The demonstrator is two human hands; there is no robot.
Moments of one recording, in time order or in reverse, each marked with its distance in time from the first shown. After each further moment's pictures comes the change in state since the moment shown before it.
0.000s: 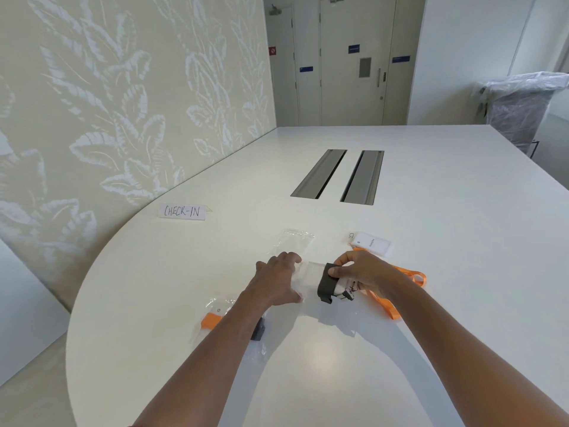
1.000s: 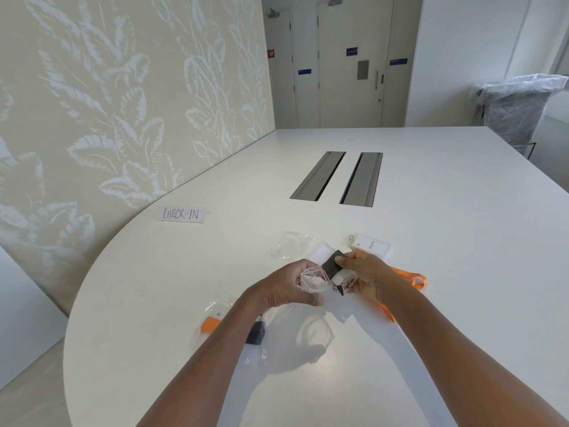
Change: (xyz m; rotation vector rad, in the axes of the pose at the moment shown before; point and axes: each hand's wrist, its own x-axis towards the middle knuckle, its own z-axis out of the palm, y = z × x) left_hand -0.012 0.013 -0.014 -0.868 -0.277 0.084; right_hand 0.012 0.006 0.006 0.441 0.104 0.064
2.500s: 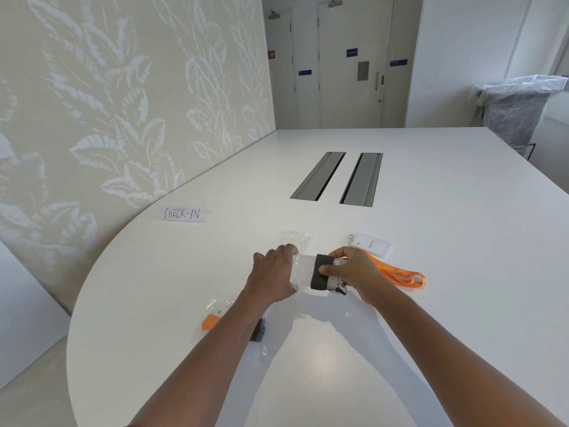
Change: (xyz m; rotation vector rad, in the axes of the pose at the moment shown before) left_hand 0.012 -0.007 -0.007 1.131 0.419 -0.030; right_hand -0.012 0.005 0.018 -0.294 0.055 -0.201
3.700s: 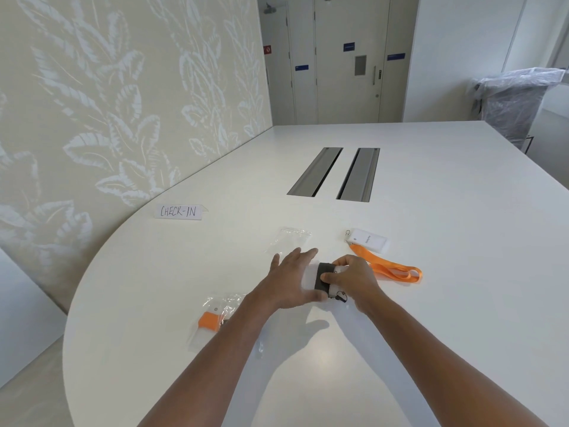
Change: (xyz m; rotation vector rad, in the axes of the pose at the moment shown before) left_hand -0.008 0.025 0.005 -0.392 -0.203 0.085; right_hand -0.011 0.021 0.005 -0.109 0.152 0.027
